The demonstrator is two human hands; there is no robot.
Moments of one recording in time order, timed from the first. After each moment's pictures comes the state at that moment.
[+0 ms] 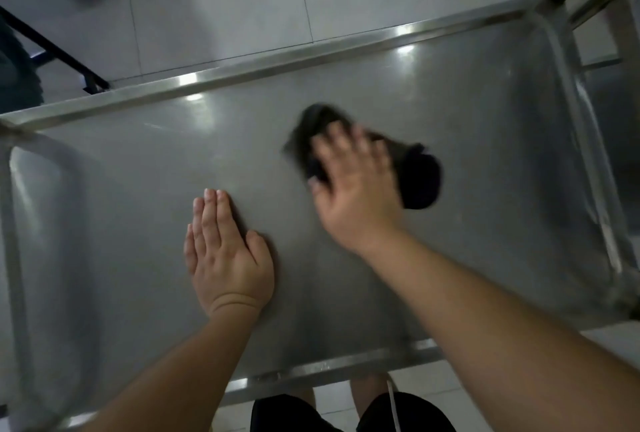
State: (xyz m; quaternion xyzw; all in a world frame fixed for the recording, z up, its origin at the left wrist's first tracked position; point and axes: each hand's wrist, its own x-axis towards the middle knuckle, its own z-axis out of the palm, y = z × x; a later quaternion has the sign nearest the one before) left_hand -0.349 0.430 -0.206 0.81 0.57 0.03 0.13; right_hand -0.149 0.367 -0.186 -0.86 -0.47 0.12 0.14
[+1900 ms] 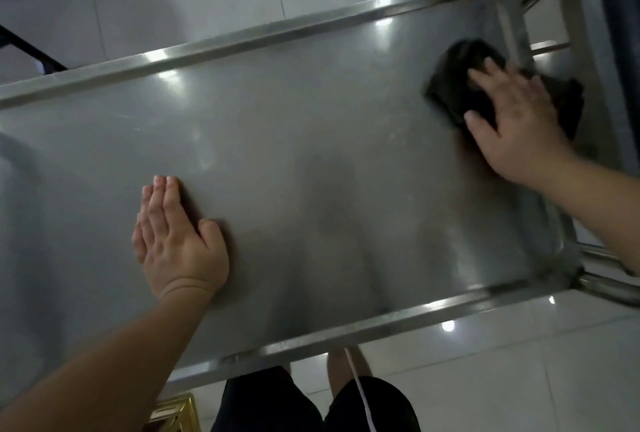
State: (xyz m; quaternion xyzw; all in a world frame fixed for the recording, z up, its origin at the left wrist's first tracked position) left_hand -0.344 0.431 -0.200 0.80 0.58 0.04 0.13; right_hand 0.075 0.215 -0.167 -0.90 -0.41 0.13 0.07
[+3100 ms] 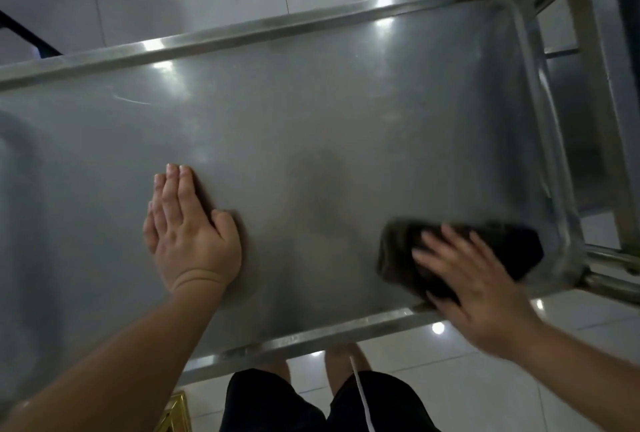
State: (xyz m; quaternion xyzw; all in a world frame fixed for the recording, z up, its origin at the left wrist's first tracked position) left_hand -0.350 0.430 -0.206 0.81 0.58 0.05 0.13; right_hand -0.105 0.104 -0.170 -0.78 -0.59 0.21 0.05
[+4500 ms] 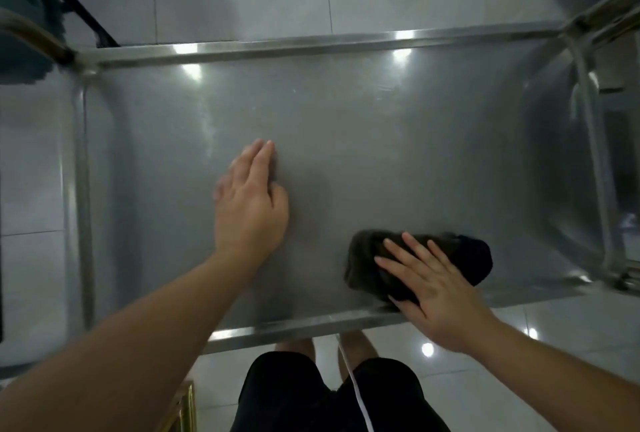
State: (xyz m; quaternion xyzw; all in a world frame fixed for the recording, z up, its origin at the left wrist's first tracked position) left_hand -0.402 0.491 -0.157 0.82 0.50 0.05 0.28; right_hand -0.227 0.199 -0.166 -0.74 -0.62 0.27 0.02
